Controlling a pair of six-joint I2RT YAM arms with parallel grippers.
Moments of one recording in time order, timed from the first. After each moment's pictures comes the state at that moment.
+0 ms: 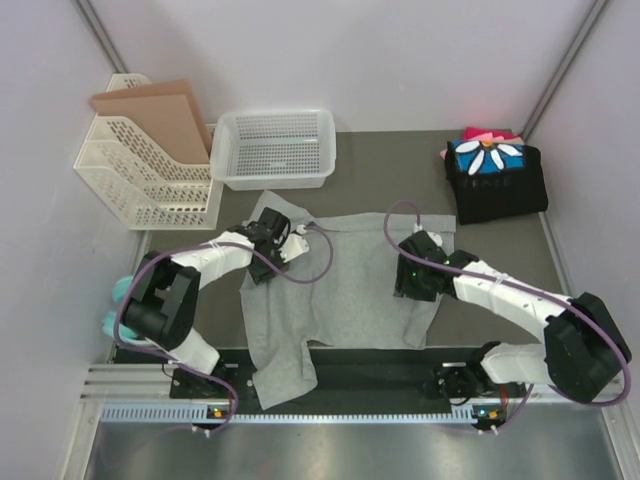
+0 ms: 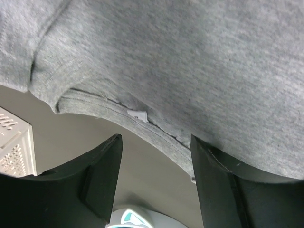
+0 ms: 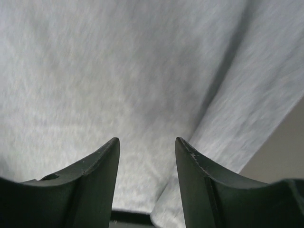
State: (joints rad) left arm -0.45 1.60 0.90 -0.53 -0.20 0.68; right arm 0.62 1.26 0.70 -0.56 0.14 0.73
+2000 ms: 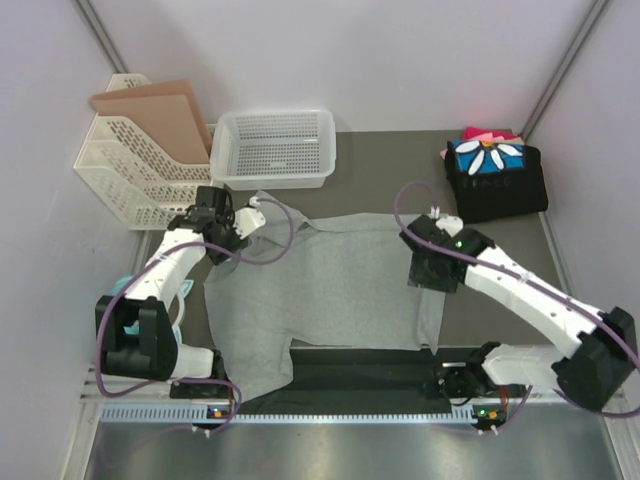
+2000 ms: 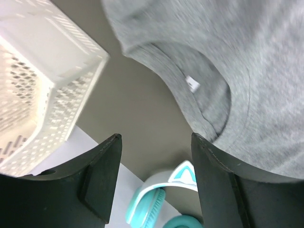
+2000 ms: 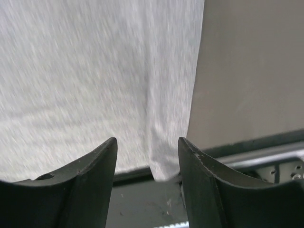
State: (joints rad) left arm -0.11 1.37 0.95 -0.65 -0.09 0.92; right arm 0.73 1.16 0.97 -1.11 0.38 0.90
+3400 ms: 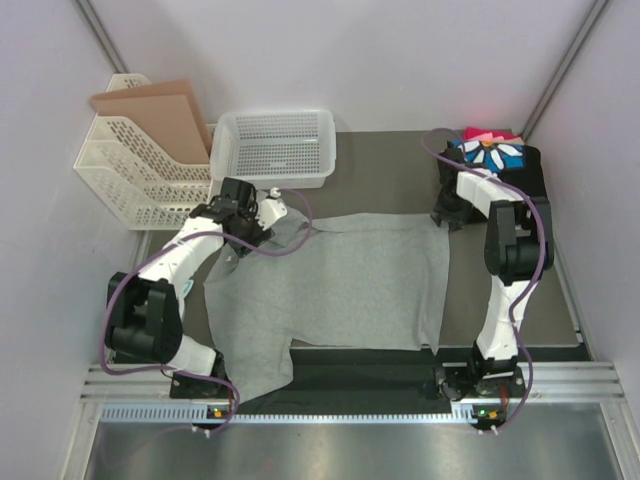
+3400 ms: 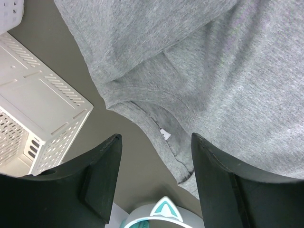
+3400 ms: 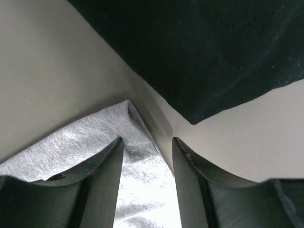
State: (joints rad) left arm -0.24 1.48 1.06 -0.62 -0.03 0.75; right arm 0.11 2.04 1.50 -0.76 0.28 0.58
